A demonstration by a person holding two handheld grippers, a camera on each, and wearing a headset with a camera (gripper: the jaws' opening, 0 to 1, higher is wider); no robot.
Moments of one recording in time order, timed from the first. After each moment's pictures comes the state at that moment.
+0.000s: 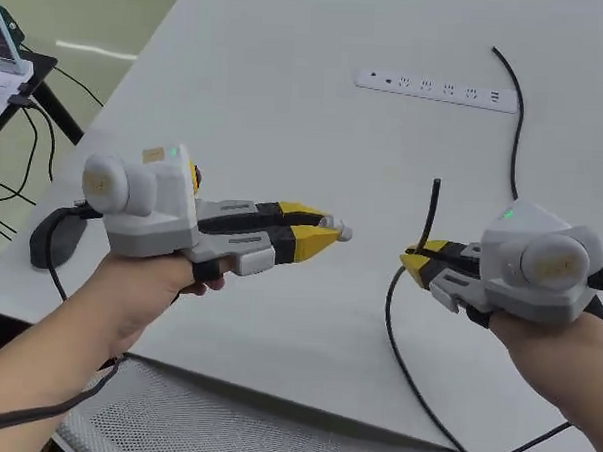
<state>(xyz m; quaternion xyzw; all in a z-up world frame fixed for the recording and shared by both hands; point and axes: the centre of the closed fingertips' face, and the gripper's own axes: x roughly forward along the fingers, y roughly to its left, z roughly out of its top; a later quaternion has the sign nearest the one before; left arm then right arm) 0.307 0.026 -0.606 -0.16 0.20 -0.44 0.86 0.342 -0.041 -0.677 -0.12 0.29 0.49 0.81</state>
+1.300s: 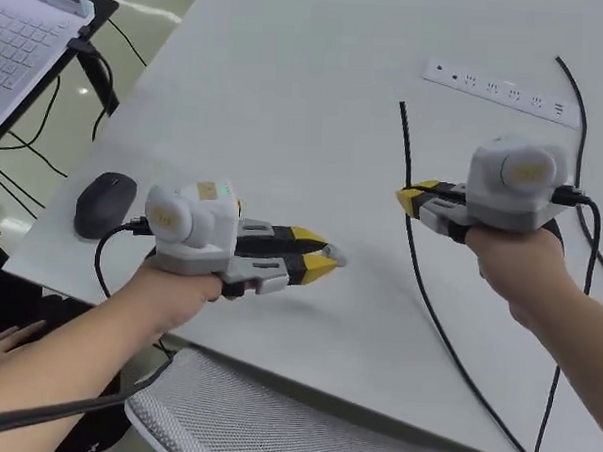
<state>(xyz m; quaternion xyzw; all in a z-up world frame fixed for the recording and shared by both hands) 0.295 0.144 -0.714 -0.11 0.20 -0.44 0.87 0.410 0.103 -0.719 -0.12 0.33 0.46 0.82</state>
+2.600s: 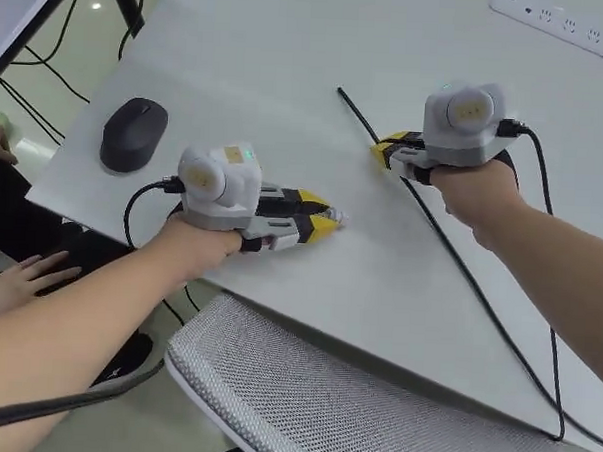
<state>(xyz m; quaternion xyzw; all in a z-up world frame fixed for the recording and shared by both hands) 0.295 0.181 -0.806 -0.12 0.26 -0.40 0.87 0.408 0.179 -0.818 -0.18 0.36 0.51 0.76</state>
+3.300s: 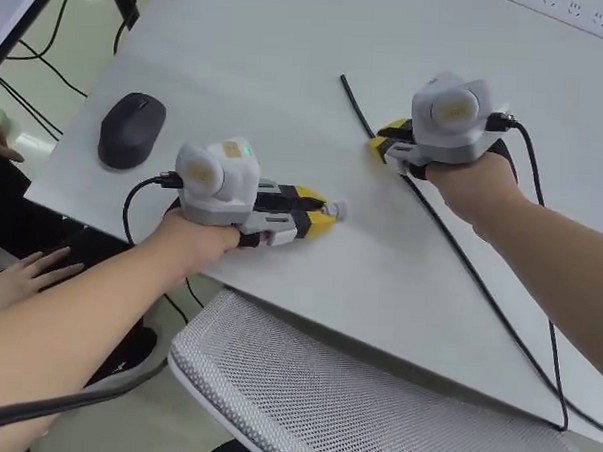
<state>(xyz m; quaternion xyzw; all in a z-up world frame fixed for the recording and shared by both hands) 0.294 0.185 -0.813 -0.12 0.27 -0.40 0.87 0.409 0.183 -0.821 -0.24 0.33 0.51 0.75</state>
